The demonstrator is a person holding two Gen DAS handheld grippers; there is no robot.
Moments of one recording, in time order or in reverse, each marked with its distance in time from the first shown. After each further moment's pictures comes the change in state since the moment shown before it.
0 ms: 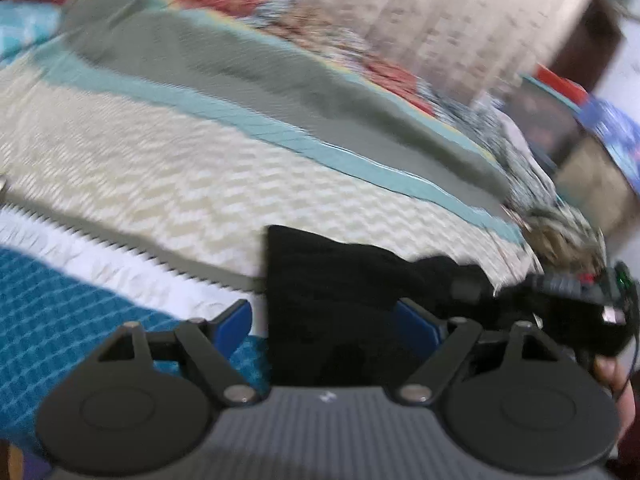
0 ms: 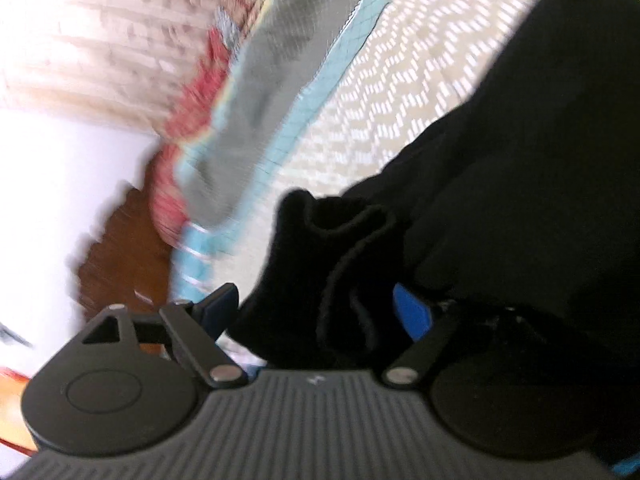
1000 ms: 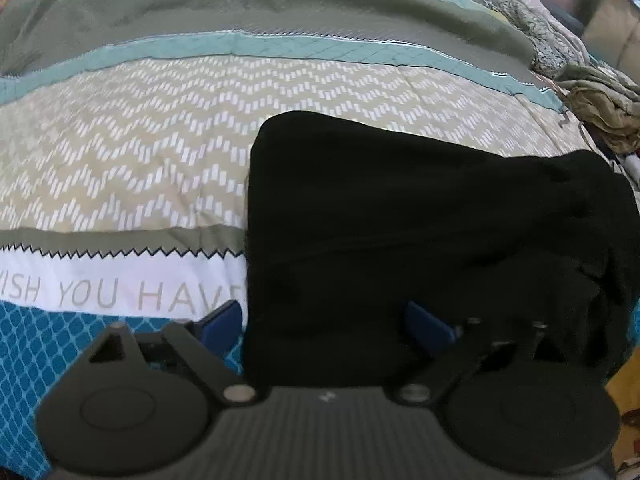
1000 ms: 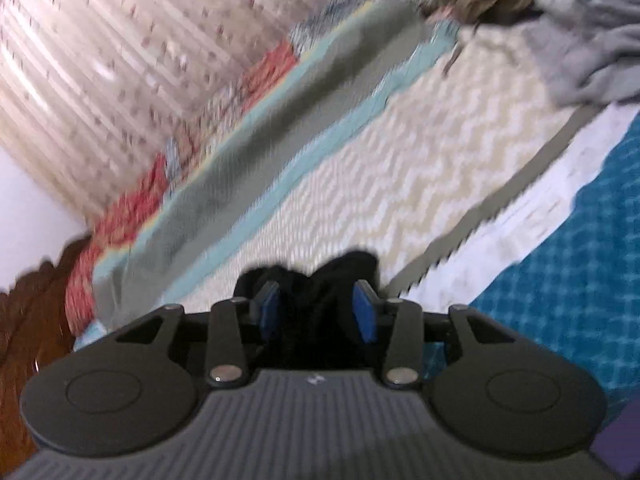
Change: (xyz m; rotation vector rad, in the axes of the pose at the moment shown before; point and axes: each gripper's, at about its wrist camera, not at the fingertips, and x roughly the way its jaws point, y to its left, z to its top) left arm 0.122 -0.098 -0.041 0.250 0.294 0.179; right arm -0.185 -0.051 -0.024 -0.108 -0.532 -0.244
